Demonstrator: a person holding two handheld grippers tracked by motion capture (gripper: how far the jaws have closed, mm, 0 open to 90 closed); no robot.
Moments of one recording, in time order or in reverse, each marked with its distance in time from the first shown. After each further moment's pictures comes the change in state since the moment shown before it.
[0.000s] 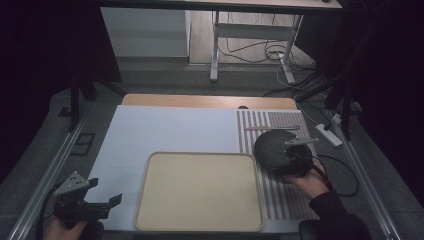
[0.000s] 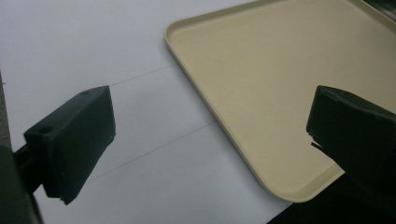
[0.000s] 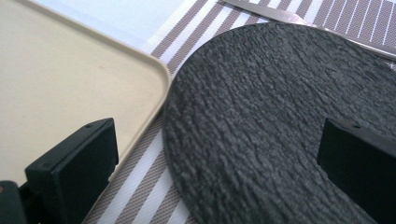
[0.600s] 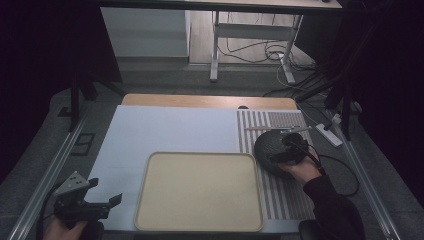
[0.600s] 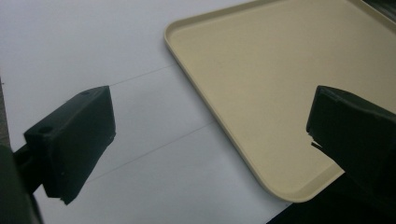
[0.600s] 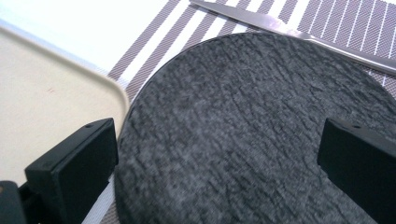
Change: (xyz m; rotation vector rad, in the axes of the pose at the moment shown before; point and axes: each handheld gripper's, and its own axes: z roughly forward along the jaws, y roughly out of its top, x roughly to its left) left arm 0.000 0.000 0.000 0.001 -0.003 -0.004; right arm -0.022 0.023 0.033 0.045 -0.032 0.023
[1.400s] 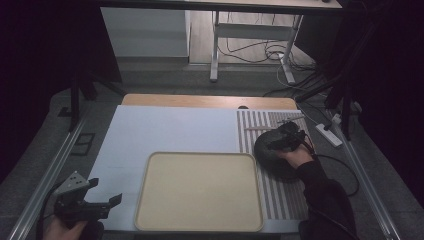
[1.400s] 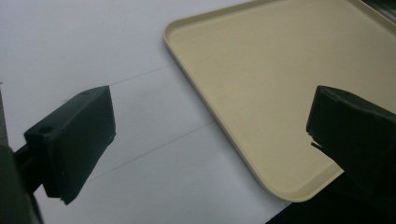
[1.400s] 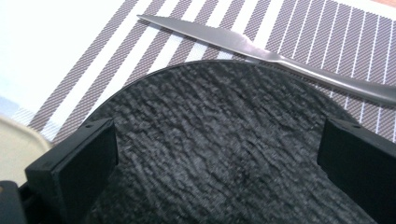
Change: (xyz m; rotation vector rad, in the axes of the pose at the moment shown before) left arm 0.000 0.000 0.000 0.001 -0.005 -0.002; right arm -0.025 0.027 0.039 0.036 -0.070 0.028
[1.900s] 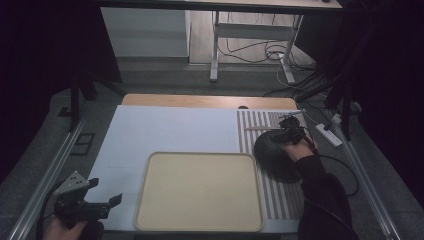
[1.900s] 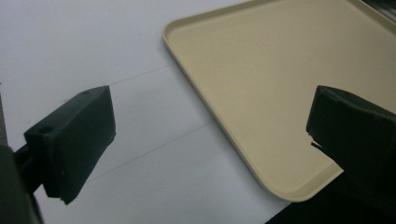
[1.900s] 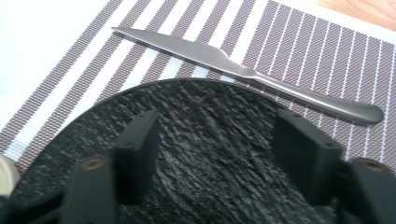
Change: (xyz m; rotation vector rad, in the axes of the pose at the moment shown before) left arm 0.000 0.000 0.000 0.002 -0.001 0.004; right arm -0.015 0.013 0.006 0.014 -0.025 -0.017
